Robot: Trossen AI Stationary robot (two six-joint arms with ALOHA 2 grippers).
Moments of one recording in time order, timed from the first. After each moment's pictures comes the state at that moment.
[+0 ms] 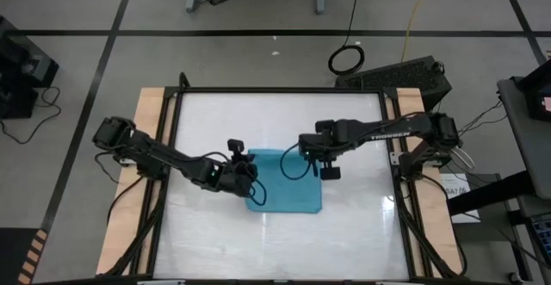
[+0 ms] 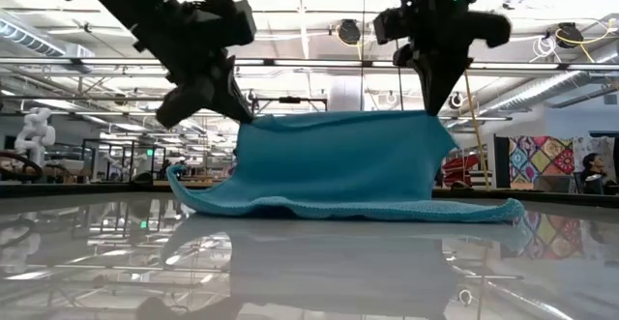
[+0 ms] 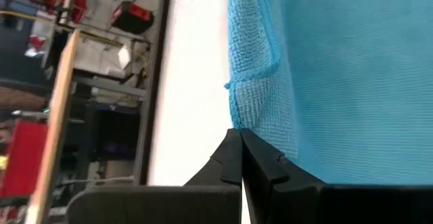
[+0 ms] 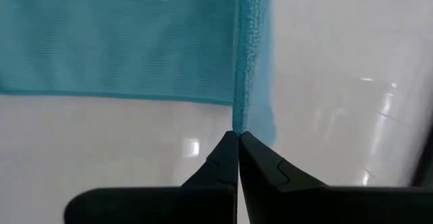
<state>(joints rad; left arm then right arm) -0.30 1.57 0.87 -0.31 -0.85 0.14 0.02 1.65 1.36 -1.16 0.18 -0.07</state>
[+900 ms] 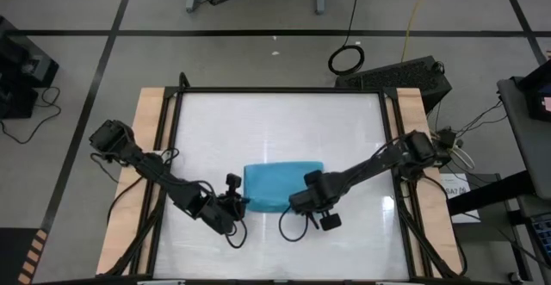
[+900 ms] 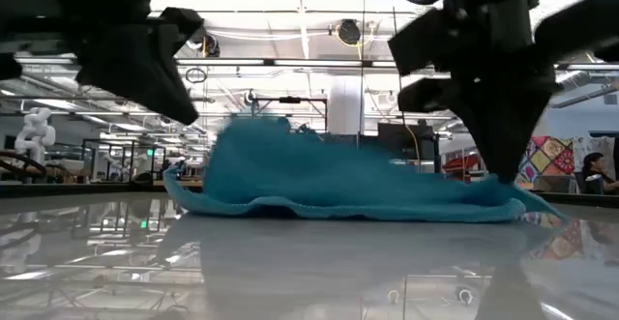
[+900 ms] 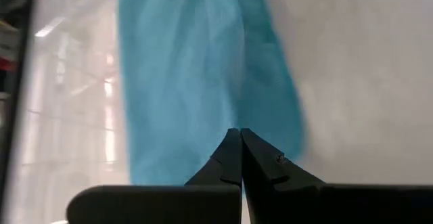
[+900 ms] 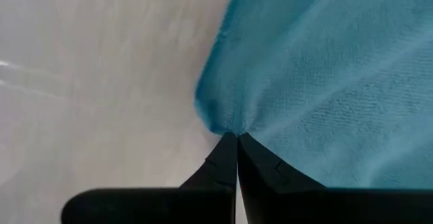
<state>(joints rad) -0.59 1.58 0.87 -0.31 -0.56 -0.04 0.34 1.92 1.36 -1.02 -0.04 0.04</state>
